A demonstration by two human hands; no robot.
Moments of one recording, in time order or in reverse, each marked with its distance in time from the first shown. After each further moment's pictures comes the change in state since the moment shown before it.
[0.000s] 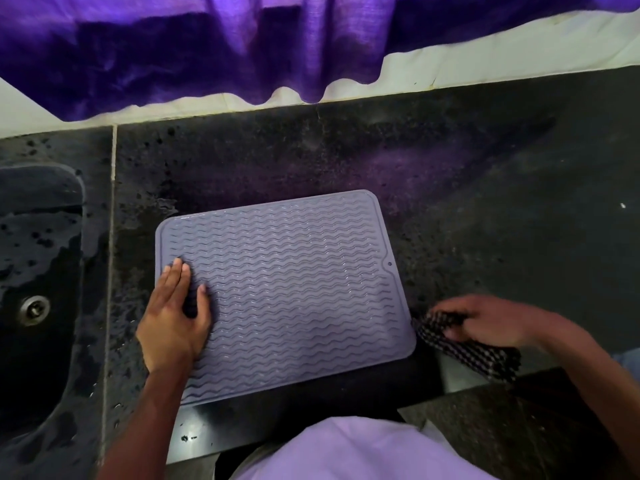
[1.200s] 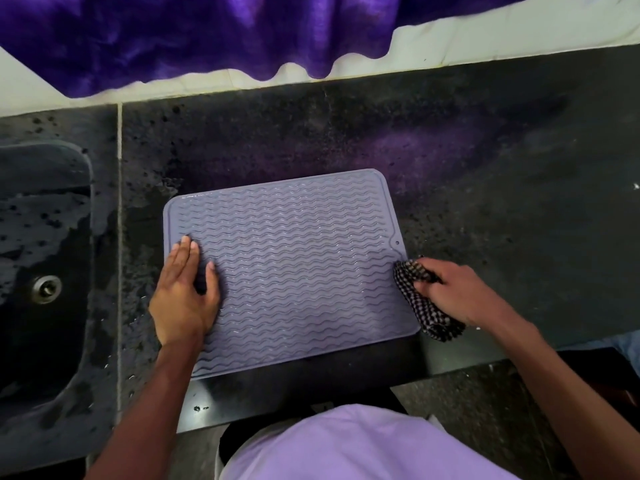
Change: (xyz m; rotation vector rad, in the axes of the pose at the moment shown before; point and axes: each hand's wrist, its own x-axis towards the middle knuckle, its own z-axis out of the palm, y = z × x) left_hand -0.002 0.006 -0.006 0.030 -0.015 0.008; right_hand 0.029 -0.031 0.038 0.276 0.440 0.009
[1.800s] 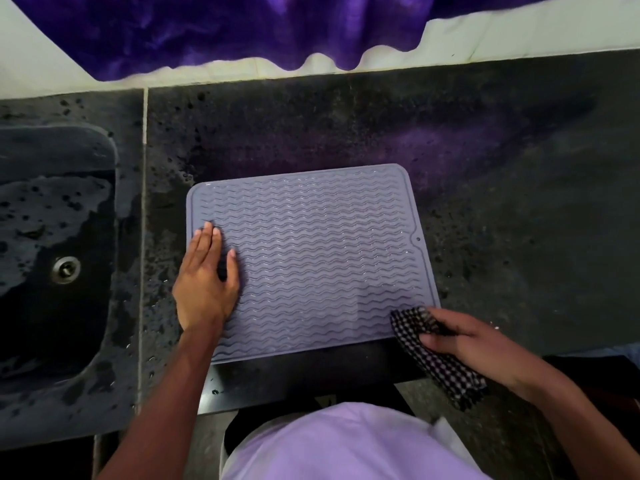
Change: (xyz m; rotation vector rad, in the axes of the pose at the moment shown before) left_hand 0.001 0.001 -0.004 -0.014 -0.079 -0.020; right_hand -0.064 -0.012 0.029 0.341 -0.316 -0.020
